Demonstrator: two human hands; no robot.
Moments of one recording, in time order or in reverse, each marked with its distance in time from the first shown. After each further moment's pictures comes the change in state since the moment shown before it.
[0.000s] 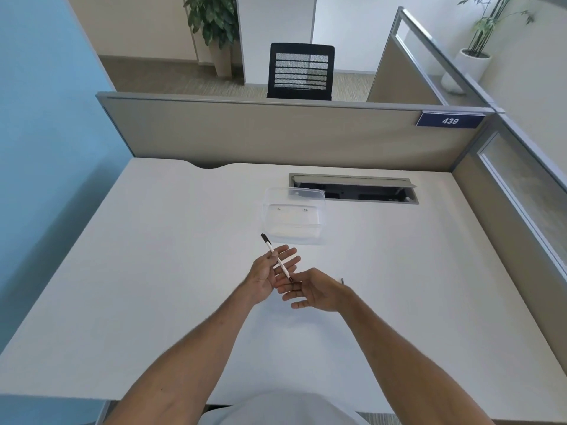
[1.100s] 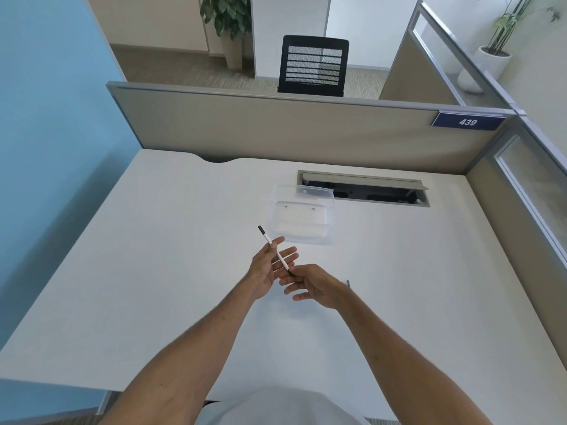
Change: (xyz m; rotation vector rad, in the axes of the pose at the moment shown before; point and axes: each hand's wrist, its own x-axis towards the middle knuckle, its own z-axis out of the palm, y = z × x) left_hand 0.018 0.003 -0.013 0.015 0.066 0.089; right_hand 0.017 -0.009 0.009 -0.117 0.147 -0.096
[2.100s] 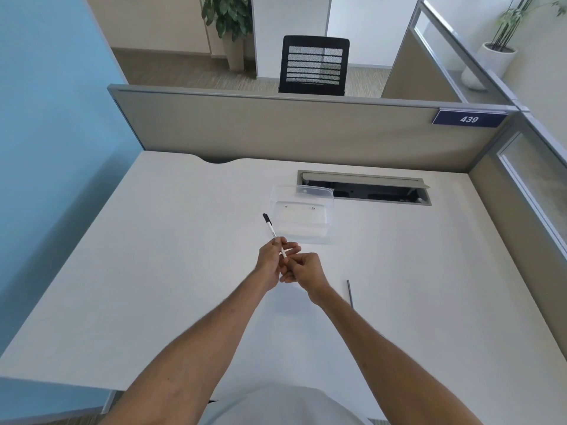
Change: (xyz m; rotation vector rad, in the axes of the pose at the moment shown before) left_hand -0.003 0.013 0.035 0.039 0.124 0.006; right_hand 0.017 0.000 0.022 -0.073 0.370 -0.326
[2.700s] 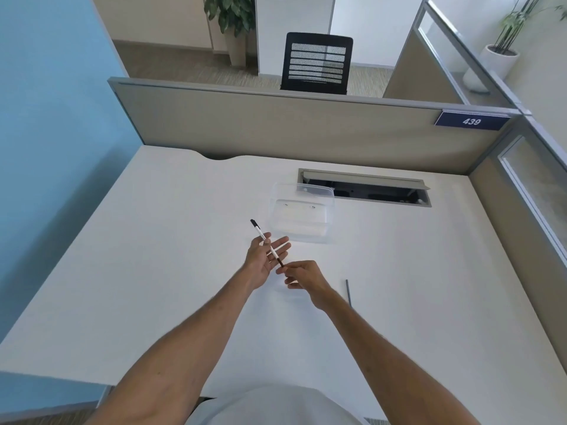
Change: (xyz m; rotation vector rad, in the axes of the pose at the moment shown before) left_hand 0.017 0.001 -0.028 -0.156 0.002 -0.029; right_hand -0.007 0.008 -0.009 -0.046 -0.094 0.131
